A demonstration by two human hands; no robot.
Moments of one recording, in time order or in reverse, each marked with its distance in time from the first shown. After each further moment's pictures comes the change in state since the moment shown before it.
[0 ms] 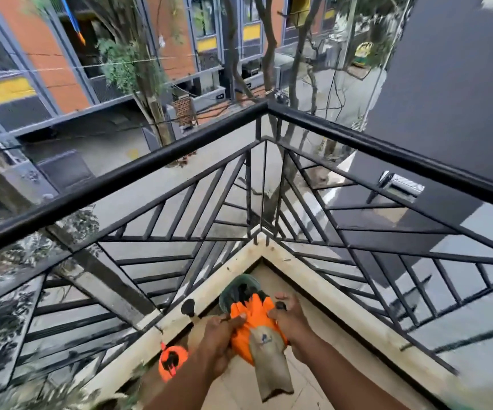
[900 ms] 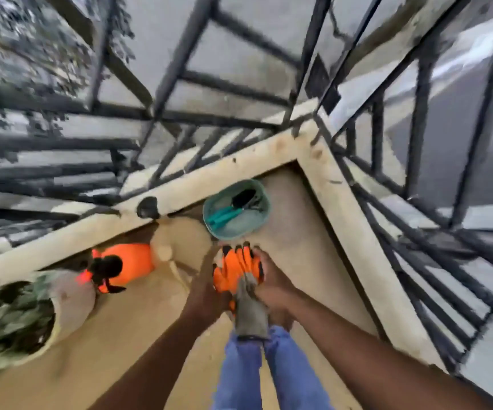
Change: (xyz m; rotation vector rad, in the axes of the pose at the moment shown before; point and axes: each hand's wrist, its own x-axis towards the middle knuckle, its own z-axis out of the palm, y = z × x) left_hand 0.380 -0.112 0.012 0.396 0.335 -0.125; right_hand 0.446 0.203 0.042 -0.613 -0.708 0.144
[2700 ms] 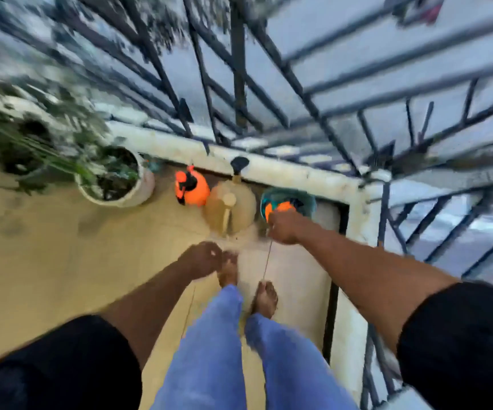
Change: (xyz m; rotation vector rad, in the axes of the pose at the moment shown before) left_hand -0.162 -0.067 -0.087 0.127 0.124 -0.210; right_hand -0.075 -0.188 0.055 -1.315 -0.223 -0.096
